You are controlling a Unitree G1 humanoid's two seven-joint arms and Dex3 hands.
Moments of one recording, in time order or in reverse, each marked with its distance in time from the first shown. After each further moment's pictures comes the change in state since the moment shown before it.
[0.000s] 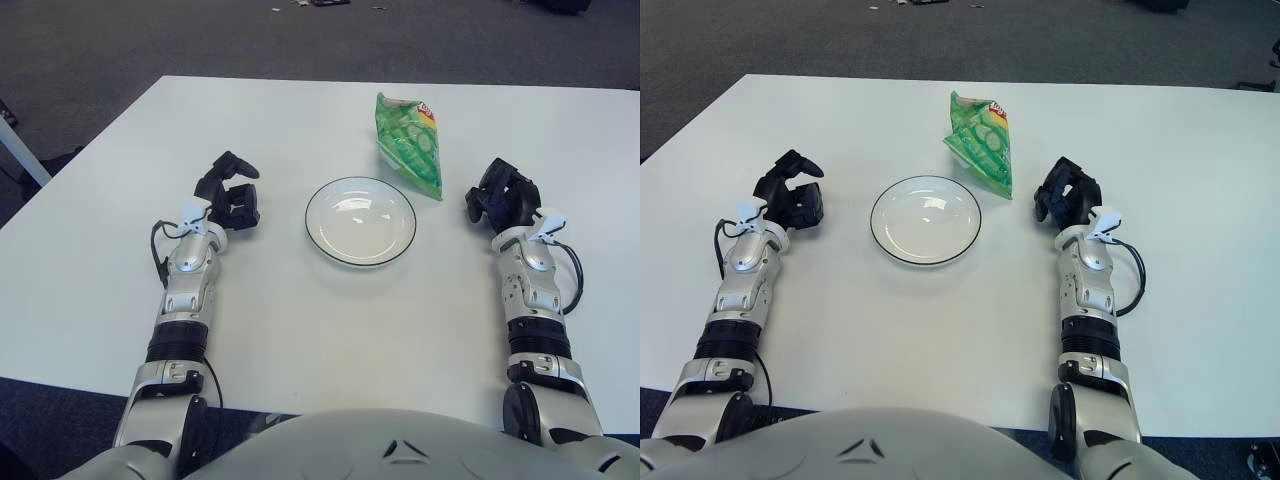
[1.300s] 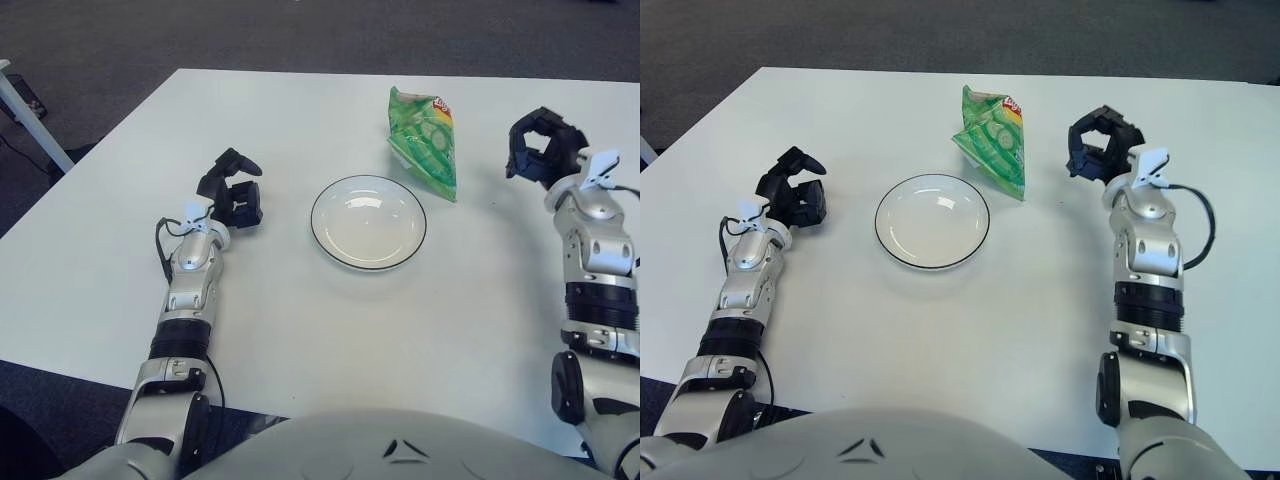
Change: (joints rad) left arm -0.004 -0.006 -0.010 0.000 -0.006 -0.021 0.005; right arm -0.181 -0.312 0.029 -0.212 -0.103 0.420 0.064
